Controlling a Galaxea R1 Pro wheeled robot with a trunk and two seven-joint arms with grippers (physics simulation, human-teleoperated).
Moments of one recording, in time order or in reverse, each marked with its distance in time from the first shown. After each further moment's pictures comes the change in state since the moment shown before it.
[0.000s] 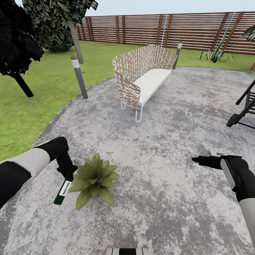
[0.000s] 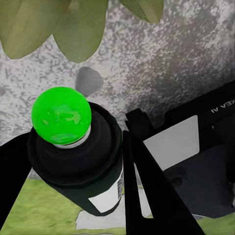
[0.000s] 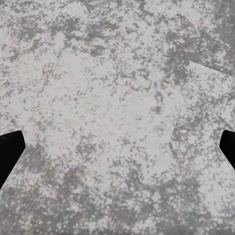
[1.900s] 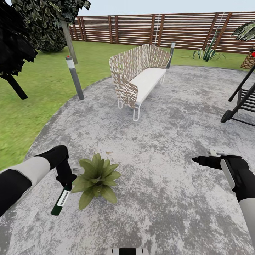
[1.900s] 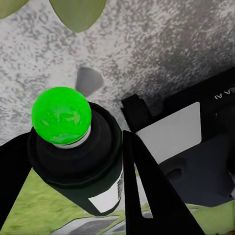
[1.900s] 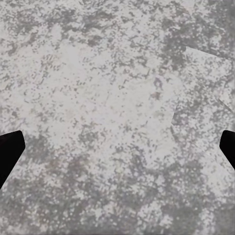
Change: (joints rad) left arm 0.078 0.003 0.000 -0.002 0.005 -0.001 0.011; right arm 0.000 0.000 0.000 0.000 0.000 0.000 0.000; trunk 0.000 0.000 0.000
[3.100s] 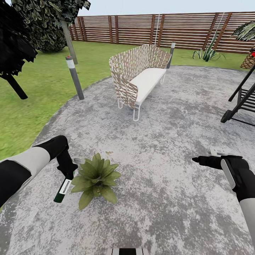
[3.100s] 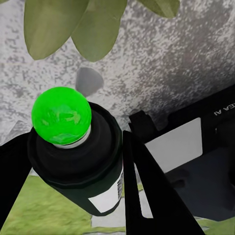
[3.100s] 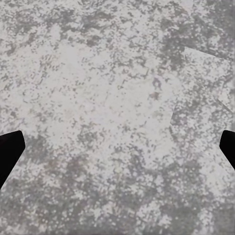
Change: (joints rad) left arm -0.090 -0.005 -0.004 0.000 -0.002 0.001 0.000; right arm 0.000 -0.003 0.000 0.000 0.000 0.000 0.000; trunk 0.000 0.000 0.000
